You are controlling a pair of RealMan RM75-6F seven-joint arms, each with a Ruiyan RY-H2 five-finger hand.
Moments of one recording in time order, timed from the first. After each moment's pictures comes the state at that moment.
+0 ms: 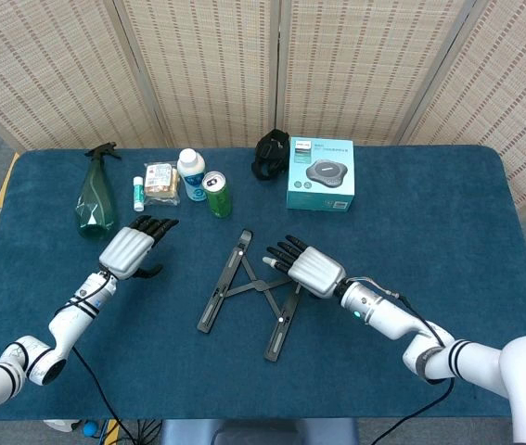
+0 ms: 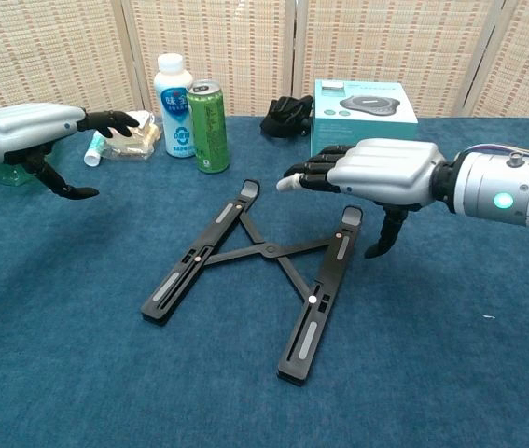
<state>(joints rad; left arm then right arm) -0.73 -1.51 -0.09 -1.03 1.52 0.99 -0.22 0.88 -1.55 0.02 -1.14 -1.66 0.84 -0.08</state>
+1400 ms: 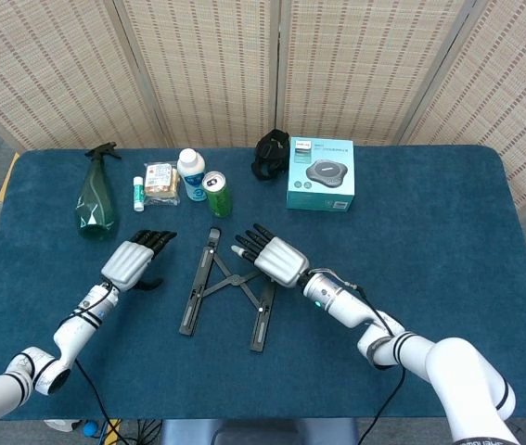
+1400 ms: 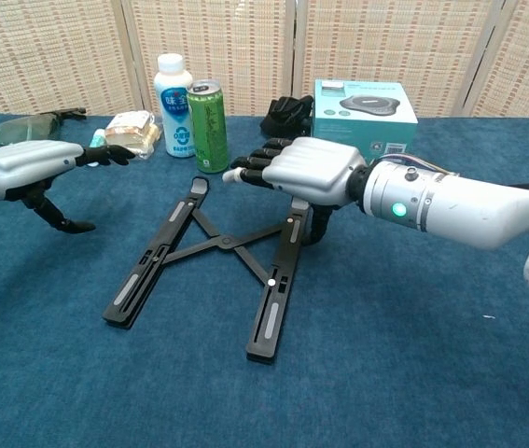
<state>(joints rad) -0.70 -1.61 -0.04 -0.93 1.50 0.99 -0.27 0.99 -1.85 0.05 -0.77 -1.63 0.88 -0.07</state>
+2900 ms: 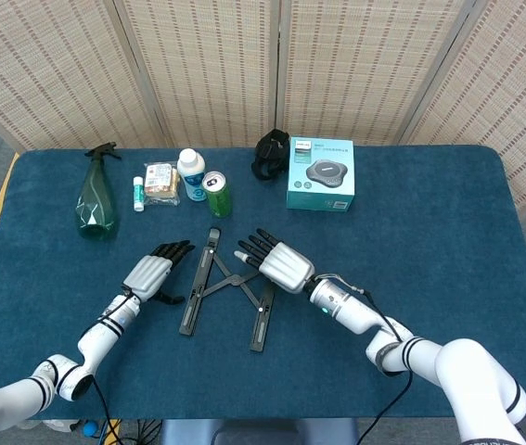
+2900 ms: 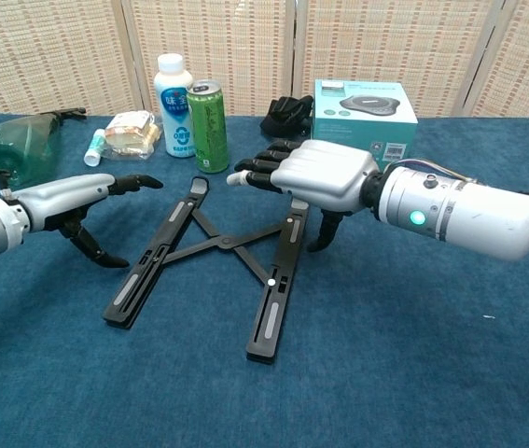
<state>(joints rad) -0.71 -1.68 -0.07 -0.98 1.43 0.90 -0.32 0.96 -1.83 0.02 -0.82 -1.64 0.95 -0.08</state>
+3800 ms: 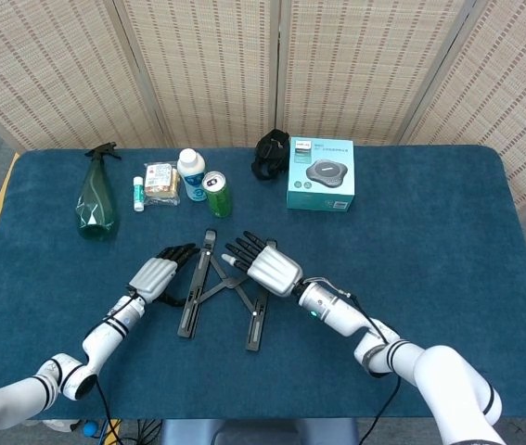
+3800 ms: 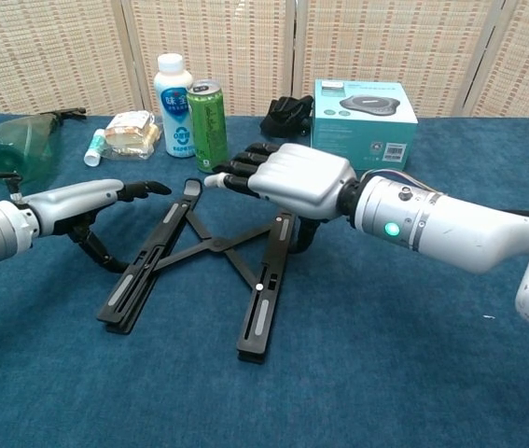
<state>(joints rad) -0.72 -1.69 -0.07 -0.99 1.43 0.87 -0.35 0.98 -1.94 0.02 -0.68 -1.67 1.01 -0.04</state>
